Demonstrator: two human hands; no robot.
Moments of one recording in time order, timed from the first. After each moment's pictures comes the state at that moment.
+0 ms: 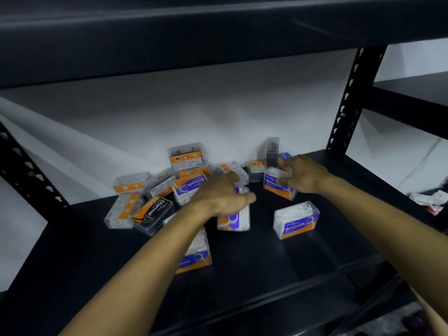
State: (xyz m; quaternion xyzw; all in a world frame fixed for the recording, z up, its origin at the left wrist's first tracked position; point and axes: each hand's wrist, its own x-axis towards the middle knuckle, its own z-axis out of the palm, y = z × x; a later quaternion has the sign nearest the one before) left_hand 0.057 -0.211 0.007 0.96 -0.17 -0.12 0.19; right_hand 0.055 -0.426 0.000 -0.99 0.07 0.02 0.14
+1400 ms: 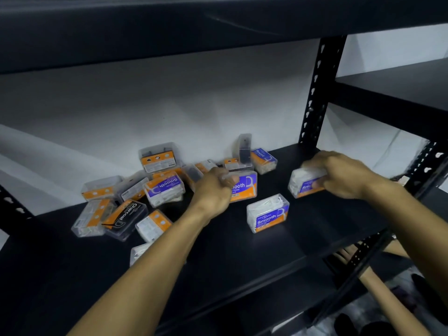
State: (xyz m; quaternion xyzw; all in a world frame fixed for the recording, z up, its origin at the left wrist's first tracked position) left_hand 0.058 -0.255 -0.035 0.87 -0.13 -0.02 0.47; right_hand -0.028 -0.517 0.011 -0.99 0.04 -0.03 0.10
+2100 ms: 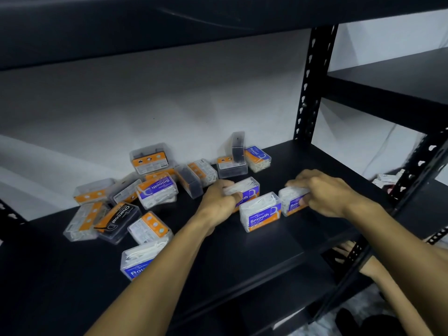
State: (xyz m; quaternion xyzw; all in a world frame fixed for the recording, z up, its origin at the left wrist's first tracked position) left_hand 0.053 -0.275 -0.061 0.83 -0.09 -0.14 0.52; right_hand -0.034 -0.510 -0.033 -0.99 0.03 0.02 0.11
